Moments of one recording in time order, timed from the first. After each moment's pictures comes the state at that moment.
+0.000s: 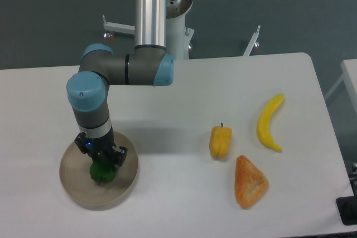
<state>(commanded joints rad) 1.82 -2.17 -1.41 -0.89 1.56 0.36</state>
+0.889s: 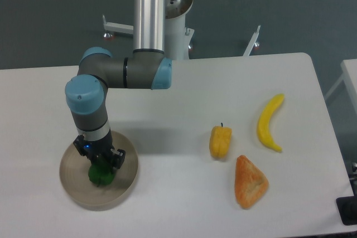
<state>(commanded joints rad) 1.81 -2.18 -1.40 -0.89 1.57 0.36</state>
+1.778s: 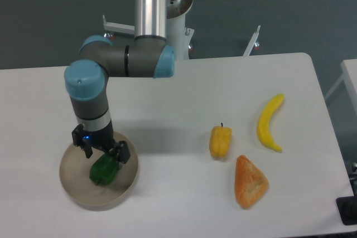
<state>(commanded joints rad) 1.89 -2.08 -1.40 -0.93 1.57 0.51</state>
